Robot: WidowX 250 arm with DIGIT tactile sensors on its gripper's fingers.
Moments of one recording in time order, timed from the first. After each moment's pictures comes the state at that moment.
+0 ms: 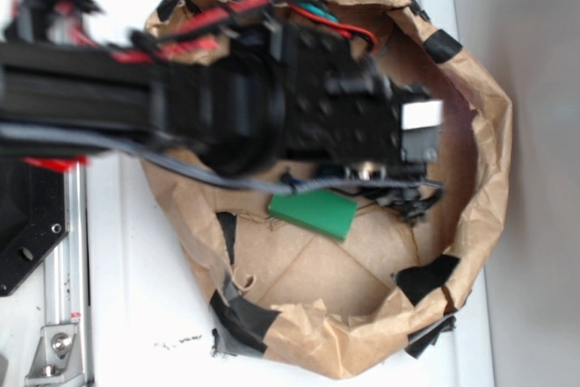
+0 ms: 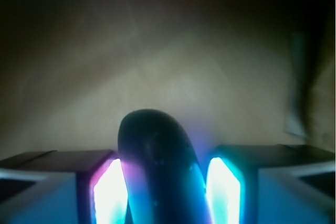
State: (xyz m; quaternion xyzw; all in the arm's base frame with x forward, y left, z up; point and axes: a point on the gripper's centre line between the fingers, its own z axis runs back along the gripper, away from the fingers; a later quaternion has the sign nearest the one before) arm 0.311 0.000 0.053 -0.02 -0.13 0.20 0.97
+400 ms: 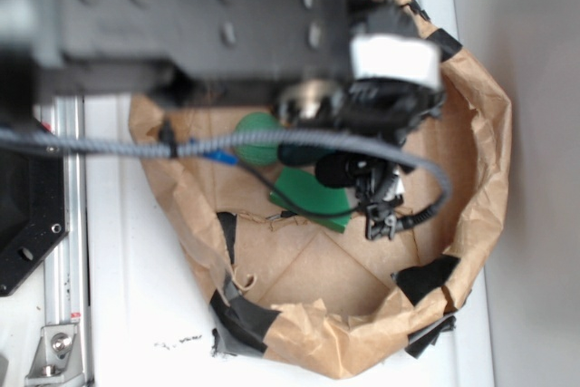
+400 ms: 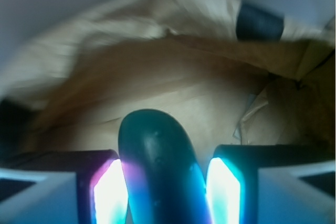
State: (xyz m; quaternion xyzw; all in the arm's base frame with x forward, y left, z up) arm 0.288 -0.005 0.153 -0.05 -0.13 0.07 0.99
